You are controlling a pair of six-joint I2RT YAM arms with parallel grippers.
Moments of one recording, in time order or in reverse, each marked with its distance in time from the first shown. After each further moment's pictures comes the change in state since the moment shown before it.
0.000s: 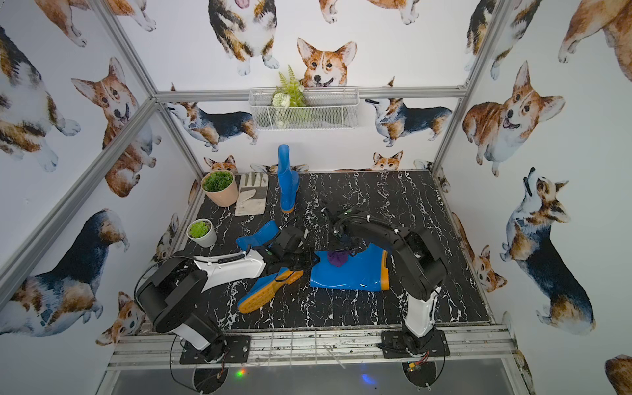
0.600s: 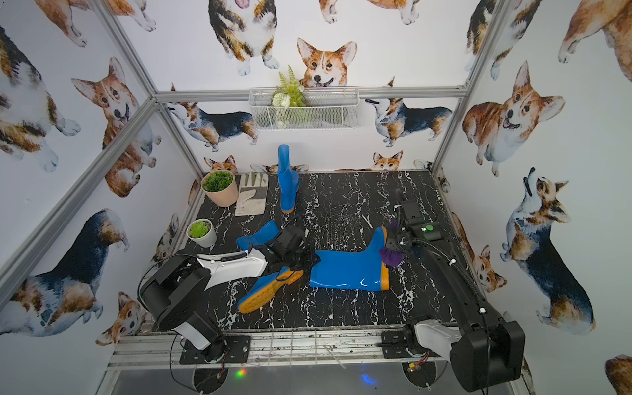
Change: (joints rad) left arm 0.000 0.026 0.020 -0.006 -0.007 -0.019; right arm -0.375 -0.686 -0.323 -0.121 0.025 -0.021
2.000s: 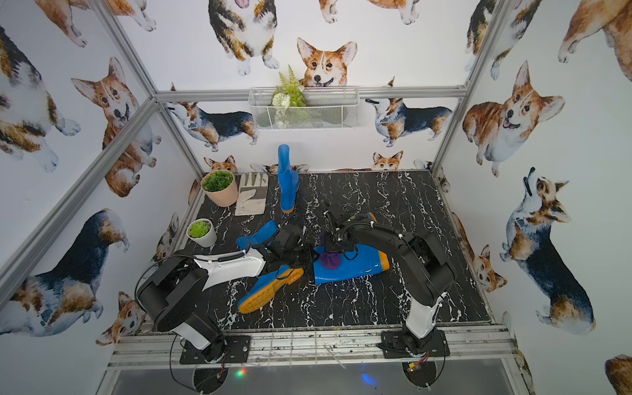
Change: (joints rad) left arm 0.019 -0.027 -0.009 0.032 0.002 -0.036; right arm 0.394 0.646 0.230 0.341 -0.202 0.100
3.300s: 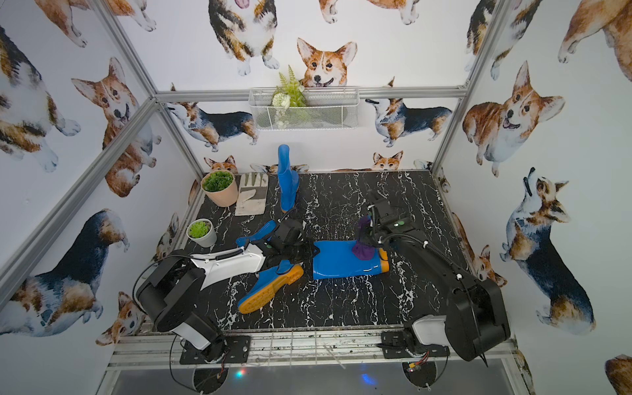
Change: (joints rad) left arm 0.013 0.010 0.063 -0.056 -0.010 0.005; right arm -0.076 -0.400 -0.153 -0.053 0.081 0.018
